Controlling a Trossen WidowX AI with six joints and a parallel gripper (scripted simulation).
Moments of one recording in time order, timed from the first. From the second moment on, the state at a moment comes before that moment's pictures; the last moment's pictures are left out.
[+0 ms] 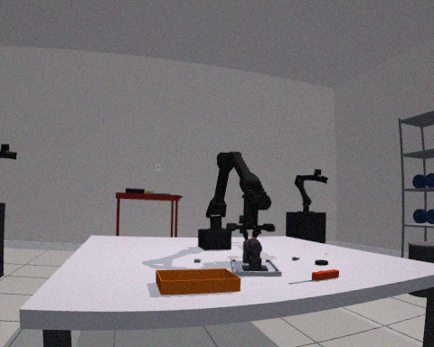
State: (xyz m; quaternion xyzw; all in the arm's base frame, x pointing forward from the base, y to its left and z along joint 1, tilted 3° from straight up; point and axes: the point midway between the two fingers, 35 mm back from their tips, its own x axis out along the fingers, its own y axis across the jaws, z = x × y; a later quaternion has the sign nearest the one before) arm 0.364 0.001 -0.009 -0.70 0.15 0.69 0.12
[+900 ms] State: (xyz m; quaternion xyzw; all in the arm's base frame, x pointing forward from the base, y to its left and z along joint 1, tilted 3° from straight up) arm 0.361 0.003 -0.009 -0.70 0.15 0.69 0.12
